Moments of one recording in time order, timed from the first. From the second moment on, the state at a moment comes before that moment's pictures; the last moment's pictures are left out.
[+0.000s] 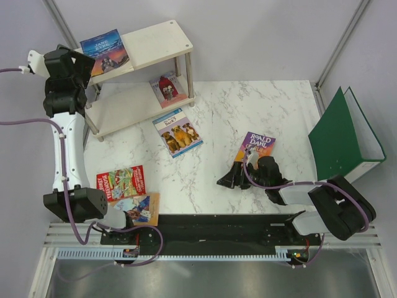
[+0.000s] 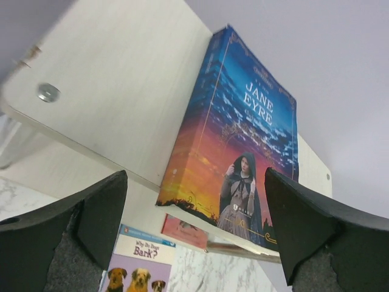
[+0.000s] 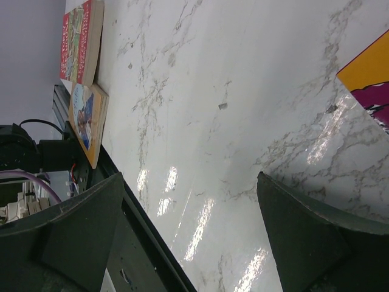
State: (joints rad) left arm 0.19 1.50 1.81 -0.60 -0.26 -0.91; right arm 0.52 1.37 0.24 0.64 -0.52 0.74
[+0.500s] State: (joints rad) left arm 0.10 1.23 1.63 -0.54 0.06 -0.59; right arm 0.52 1.23 0.39 0.29 -0.37 0.65
